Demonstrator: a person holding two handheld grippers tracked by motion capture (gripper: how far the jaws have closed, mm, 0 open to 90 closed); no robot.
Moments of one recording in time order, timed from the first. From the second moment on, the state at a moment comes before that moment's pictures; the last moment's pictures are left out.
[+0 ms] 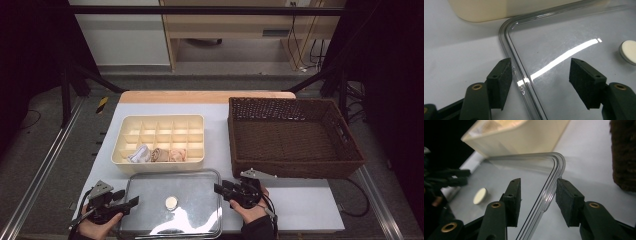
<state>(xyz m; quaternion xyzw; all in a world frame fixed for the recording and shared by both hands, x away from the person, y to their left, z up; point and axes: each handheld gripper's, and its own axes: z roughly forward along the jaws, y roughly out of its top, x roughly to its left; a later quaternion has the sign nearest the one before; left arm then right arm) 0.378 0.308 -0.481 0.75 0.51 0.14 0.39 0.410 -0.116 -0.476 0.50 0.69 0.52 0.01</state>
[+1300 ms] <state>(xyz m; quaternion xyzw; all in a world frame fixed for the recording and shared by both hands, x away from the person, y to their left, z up) 0.378 0.314 -0.482 0.74 0.53 0.13 0.41 0.414 -0.101 -0.465 0.47 0.72 0.51 -0.03</state>
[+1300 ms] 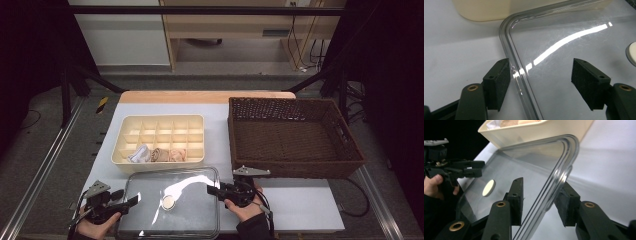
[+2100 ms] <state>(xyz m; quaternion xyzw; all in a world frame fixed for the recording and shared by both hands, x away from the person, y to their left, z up) 0.376 0.316 -0.478 0.73 0.51 0.10 0.45 0.412 -0.110 -0.465 0.45 0.74 0.50 -0.02</state>
